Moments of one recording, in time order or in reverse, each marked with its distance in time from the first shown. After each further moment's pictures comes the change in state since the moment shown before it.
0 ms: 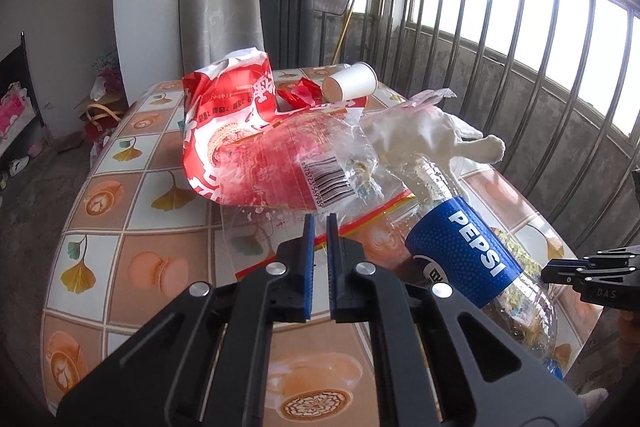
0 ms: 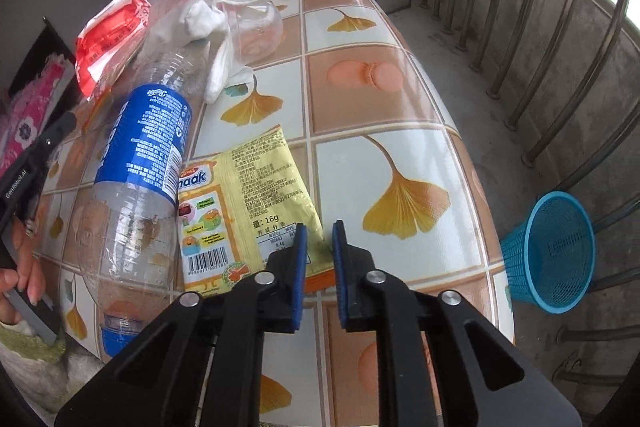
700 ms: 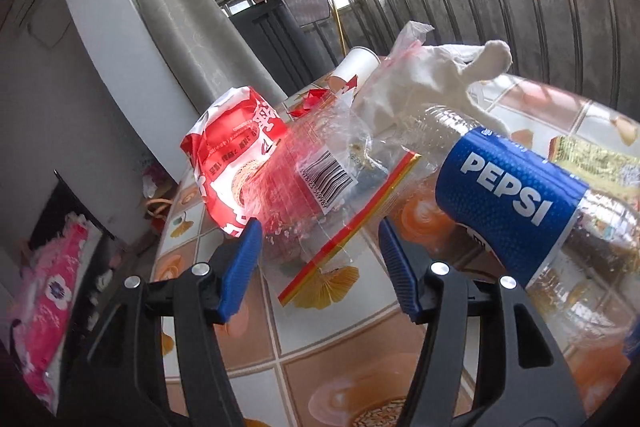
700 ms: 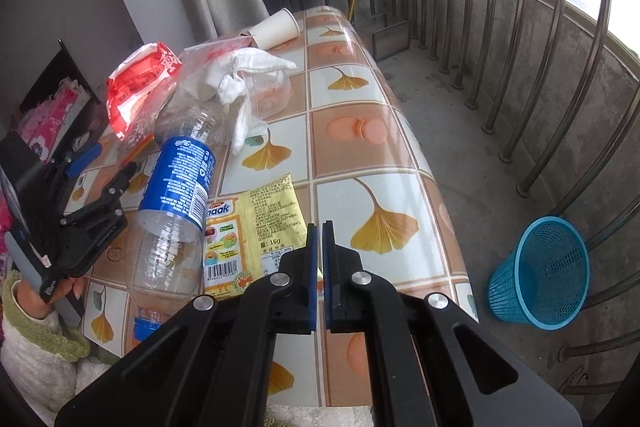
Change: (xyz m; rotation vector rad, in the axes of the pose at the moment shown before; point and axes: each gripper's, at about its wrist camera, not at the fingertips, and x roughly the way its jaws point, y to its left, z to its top) left arm 0.024 -0.047 -0.019 0.474 -0.039 0.297; right arm -0.055 -0.009 -0.001 0.009 -0.161 0.029
